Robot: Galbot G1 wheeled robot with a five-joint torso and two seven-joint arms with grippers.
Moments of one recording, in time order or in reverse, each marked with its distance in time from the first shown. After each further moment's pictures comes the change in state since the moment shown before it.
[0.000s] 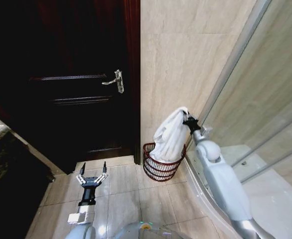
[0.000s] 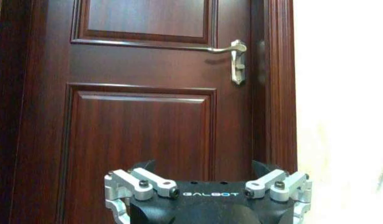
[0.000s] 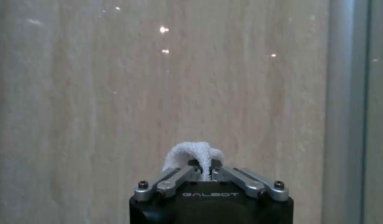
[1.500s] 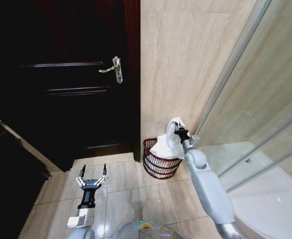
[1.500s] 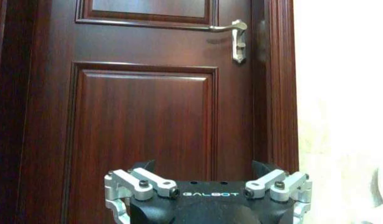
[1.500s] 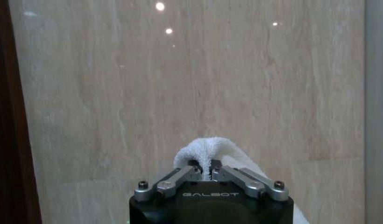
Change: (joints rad) left arm 0.013 0.000 -0.011 0.010 -0.006 -0.024 0.010; right arm -0.038 0.138 -0.040 -0.104 -0.035 0.039 -0.016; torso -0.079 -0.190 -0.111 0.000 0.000
